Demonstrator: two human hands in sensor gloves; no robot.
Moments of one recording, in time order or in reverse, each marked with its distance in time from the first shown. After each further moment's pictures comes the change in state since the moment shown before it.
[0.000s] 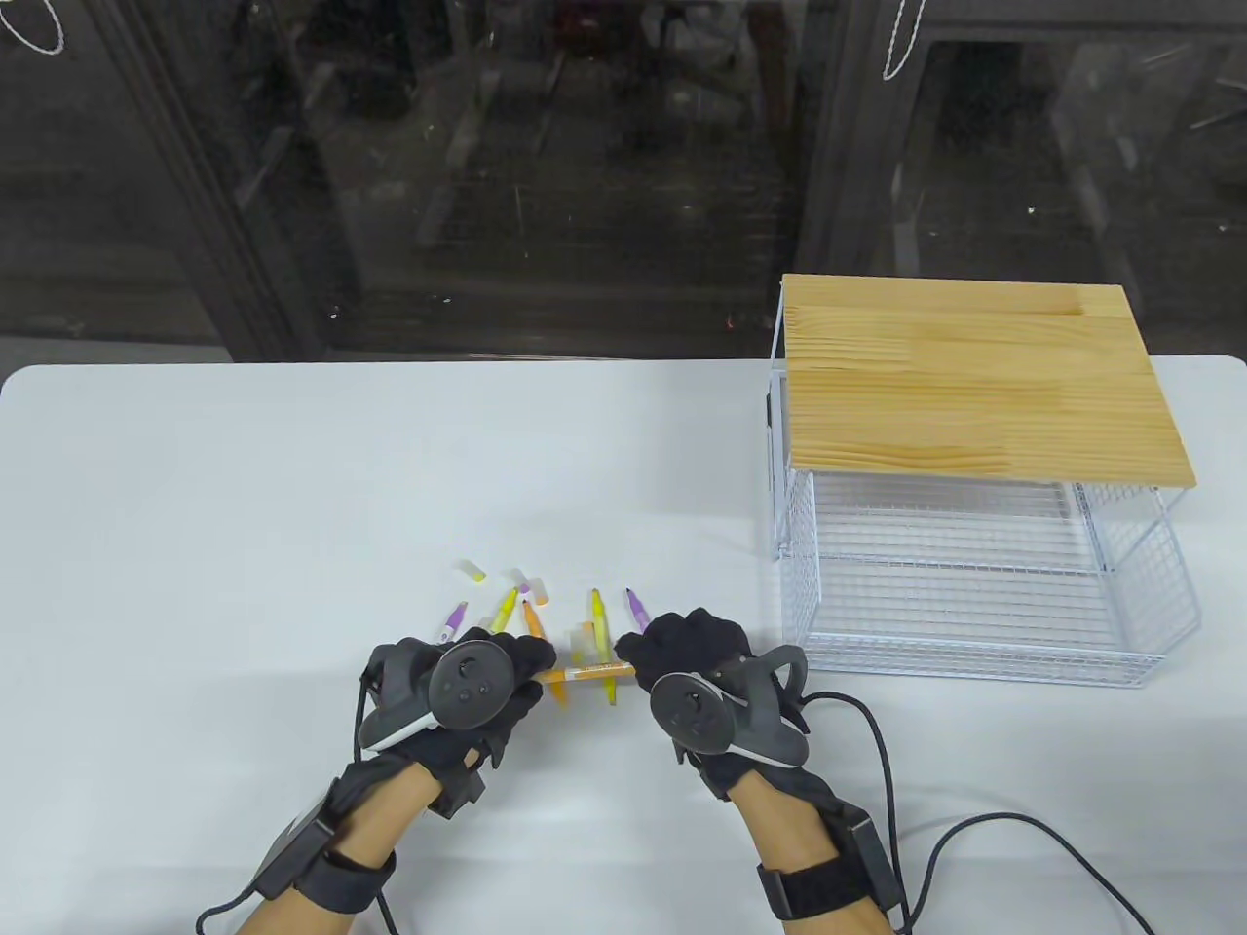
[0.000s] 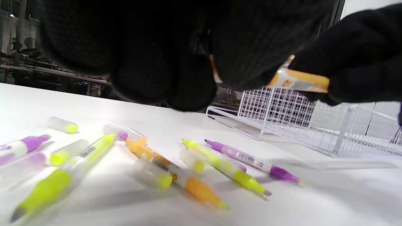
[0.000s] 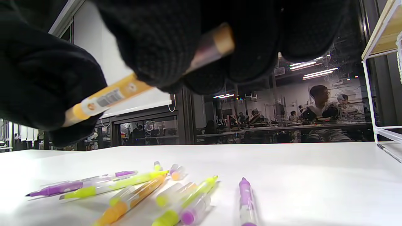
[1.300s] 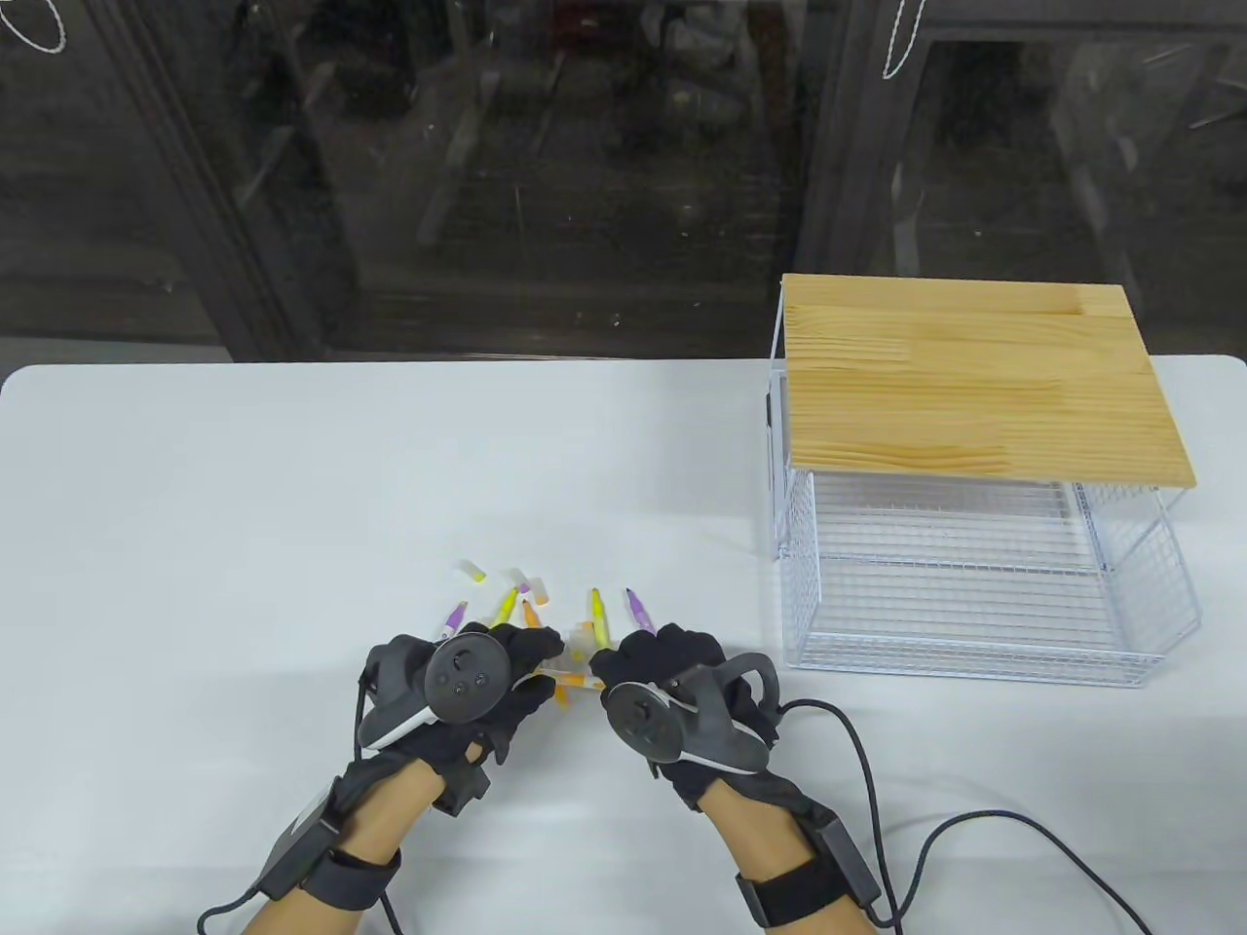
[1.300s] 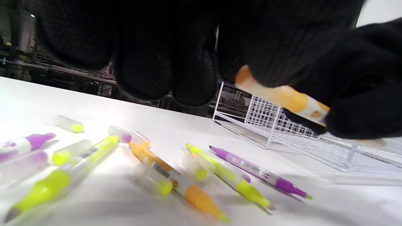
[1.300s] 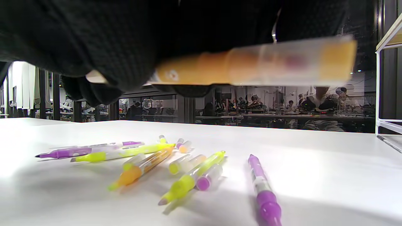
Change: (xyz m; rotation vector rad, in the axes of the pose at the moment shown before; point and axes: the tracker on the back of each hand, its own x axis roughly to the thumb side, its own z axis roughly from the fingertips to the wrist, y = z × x) left_hand -0.004 0.005 0.000 0.035 0.059 0.064; right_hand 0.023 0.013 -0.005 0.092 0.001 0.080
